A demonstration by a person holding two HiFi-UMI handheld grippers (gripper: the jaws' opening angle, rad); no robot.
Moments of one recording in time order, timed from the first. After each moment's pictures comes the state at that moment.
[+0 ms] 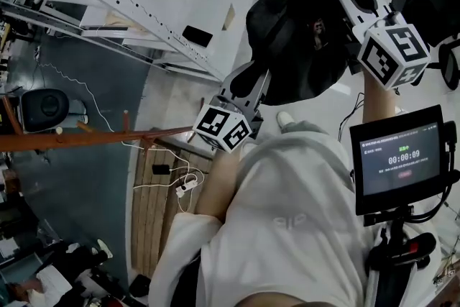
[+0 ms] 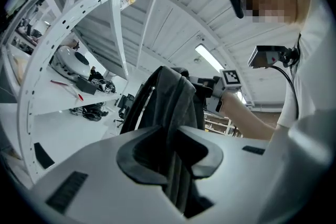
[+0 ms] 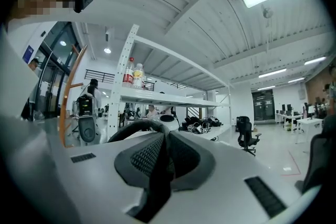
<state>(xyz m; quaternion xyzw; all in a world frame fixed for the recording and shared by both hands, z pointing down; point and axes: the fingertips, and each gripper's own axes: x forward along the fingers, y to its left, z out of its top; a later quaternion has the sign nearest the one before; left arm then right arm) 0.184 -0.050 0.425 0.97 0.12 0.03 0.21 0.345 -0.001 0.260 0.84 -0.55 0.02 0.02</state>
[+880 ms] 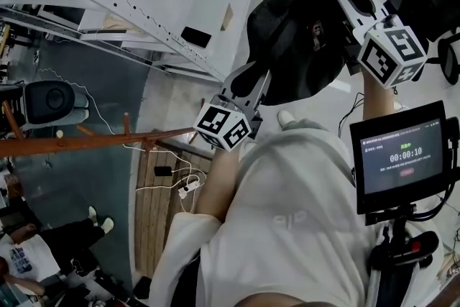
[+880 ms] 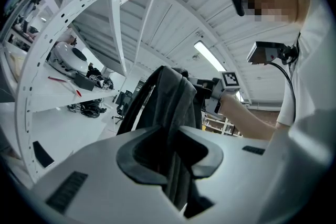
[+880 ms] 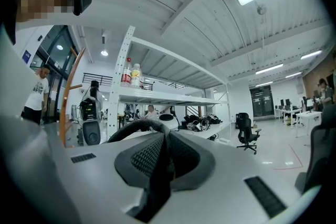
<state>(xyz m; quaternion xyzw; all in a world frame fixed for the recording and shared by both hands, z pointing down) 0.185 -0.046 0.436 0.97 0.13 0.05 0.21 0.350 0.010 0.280 0.84 -0.54 0.03 0.00</state>
